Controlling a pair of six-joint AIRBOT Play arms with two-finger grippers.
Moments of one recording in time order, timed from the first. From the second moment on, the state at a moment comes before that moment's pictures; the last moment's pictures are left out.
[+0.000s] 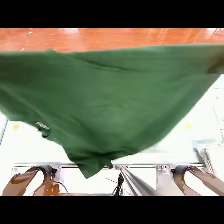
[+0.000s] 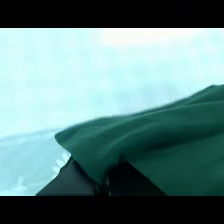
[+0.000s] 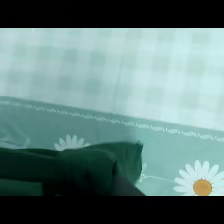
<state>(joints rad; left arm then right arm) 0.19 -0.79 1.63 1.11 -1.65 -1.47 -0.17 -1.13 1.92 -1.17 1.83 1.54</state>
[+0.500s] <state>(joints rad) 0.14 -1.22 1.35 1.11 -1.21 -1.38 0.00 -1.70 1.92 -1.33 1.45 1.53</state>
